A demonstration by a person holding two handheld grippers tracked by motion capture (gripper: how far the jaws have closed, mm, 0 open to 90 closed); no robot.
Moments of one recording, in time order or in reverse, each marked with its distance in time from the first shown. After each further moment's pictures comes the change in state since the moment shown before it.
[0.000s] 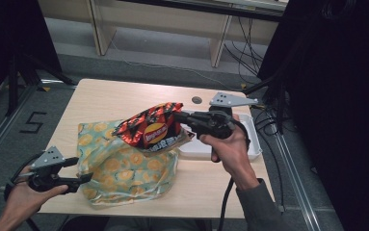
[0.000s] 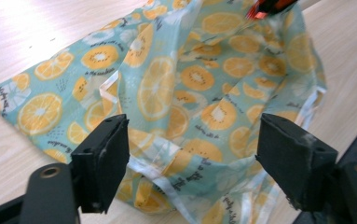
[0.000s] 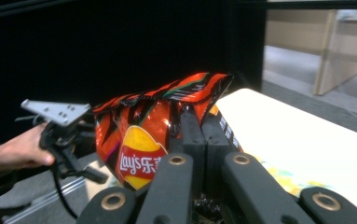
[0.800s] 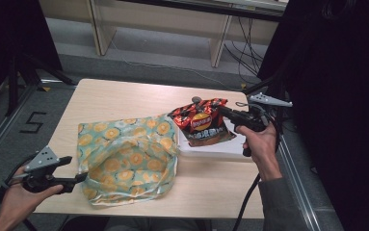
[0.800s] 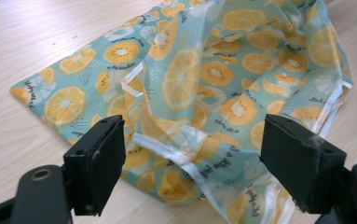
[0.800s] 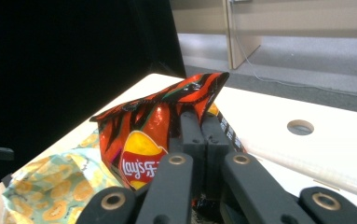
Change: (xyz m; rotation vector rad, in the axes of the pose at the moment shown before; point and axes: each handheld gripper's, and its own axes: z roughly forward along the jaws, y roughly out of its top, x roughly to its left) left arm 0.010 -0.007 -0.008 -0.034 0.030 -0.007; right arm -0.094 -0.033 -0.053 -0.001 -0.304 0.155
